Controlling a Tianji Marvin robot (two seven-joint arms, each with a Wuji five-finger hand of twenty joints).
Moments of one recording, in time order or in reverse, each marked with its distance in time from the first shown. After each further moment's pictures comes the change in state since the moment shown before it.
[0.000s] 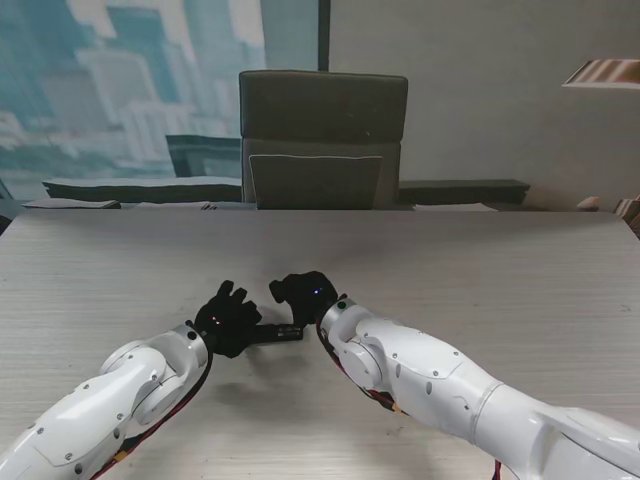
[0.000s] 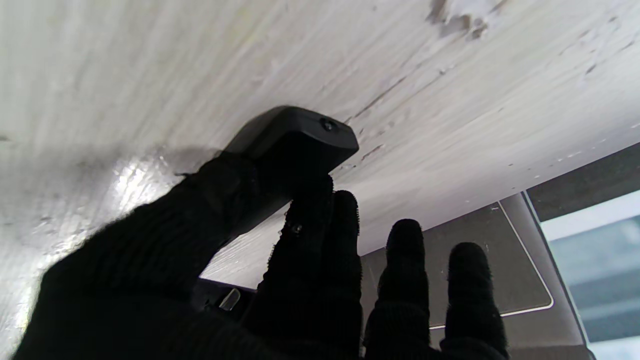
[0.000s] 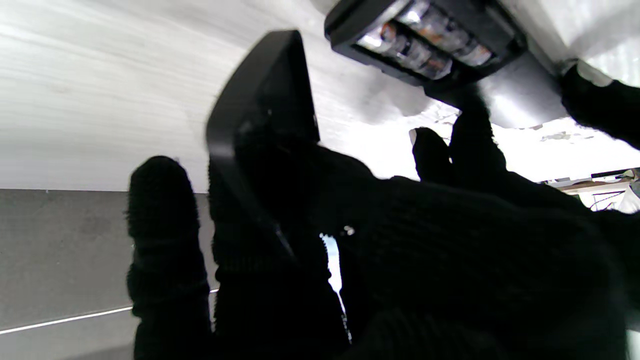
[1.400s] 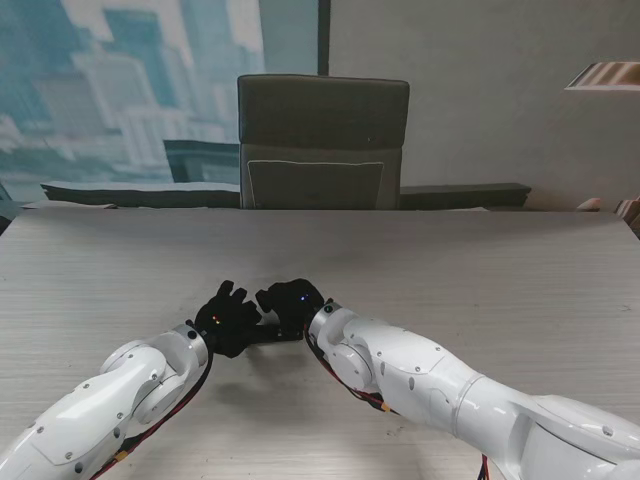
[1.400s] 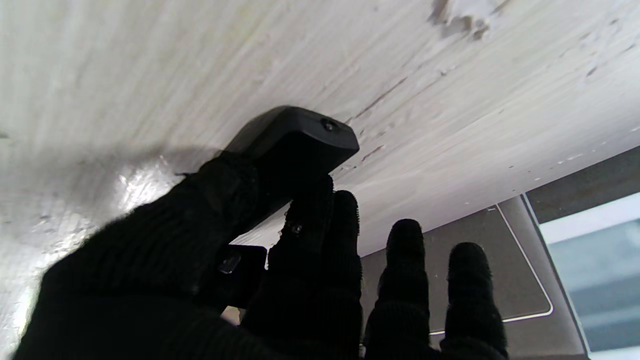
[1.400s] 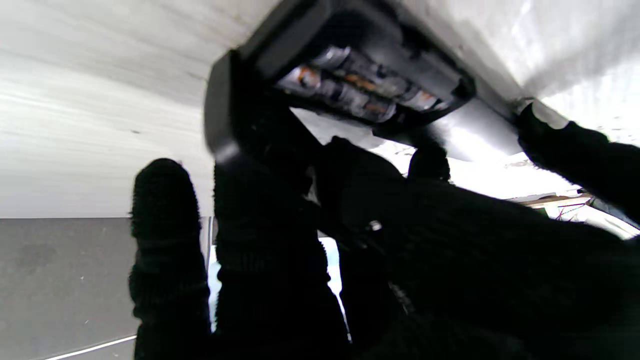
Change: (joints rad) left arm -0.003 0.000 0.001 -0.001 -0.009 0.001 -0.009; right arm 0.045 -0.069 -0.081 0.111 0.036 -0.062 -0.012; left_hand 0.001 0.000 0.001 0.000 0.000 0.001 0.000 0.000 0.000 0.000 0.000 0.000 0.000 0.000 0.000 0.000 0.000 0.000 0.000 0.000; right_hand -0.104 0.038 -0.006 0.000 -0.026 -0.001 0.013 0.004 -0.050 0.000 0.019 0.001 -0.042 -0.015 -0.017 0.037 -0.039 -0.014 0.000 0.000
